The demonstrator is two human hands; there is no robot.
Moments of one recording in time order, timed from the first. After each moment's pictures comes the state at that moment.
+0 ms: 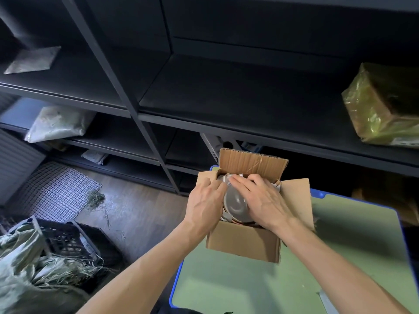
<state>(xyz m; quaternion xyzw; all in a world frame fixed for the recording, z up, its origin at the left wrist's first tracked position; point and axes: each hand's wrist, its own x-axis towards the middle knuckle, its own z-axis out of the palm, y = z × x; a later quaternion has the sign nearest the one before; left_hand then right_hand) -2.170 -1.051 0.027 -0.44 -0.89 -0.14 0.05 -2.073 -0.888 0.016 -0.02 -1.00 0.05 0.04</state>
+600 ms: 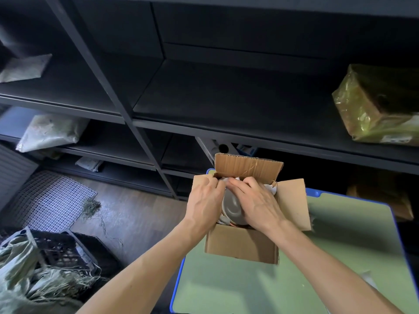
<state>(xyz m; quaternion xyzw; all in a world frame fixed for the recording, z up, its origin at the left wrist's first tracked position) -2.177 -1.040 0.034 -0.45 -0.88 -0.09 0.07 -2.078 -0.902 0.024 -0.07 -0.99 0.09 0.02</state>
